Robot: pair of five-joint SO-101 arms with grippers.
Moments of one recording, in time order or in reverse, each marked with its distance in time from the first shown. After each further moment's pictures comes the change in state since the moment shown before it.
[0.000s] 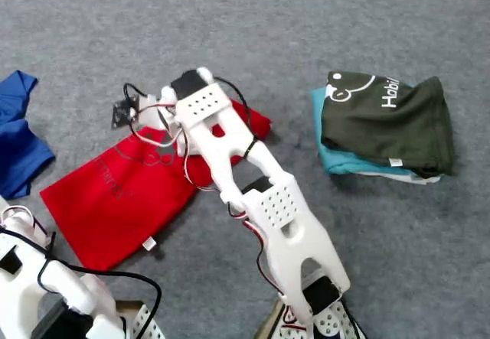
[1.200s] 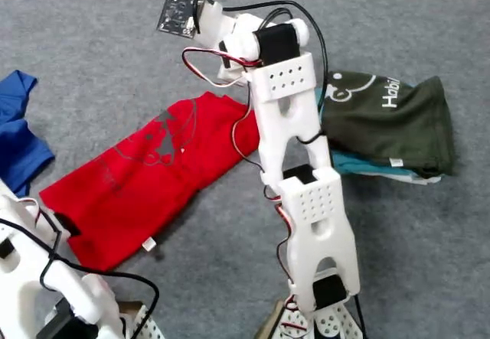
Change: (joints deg) left arm 5.5 -2.7 -10.1 31.9 6.6; right arm 14.7 -9.3 -25.9 6.2 -4.5
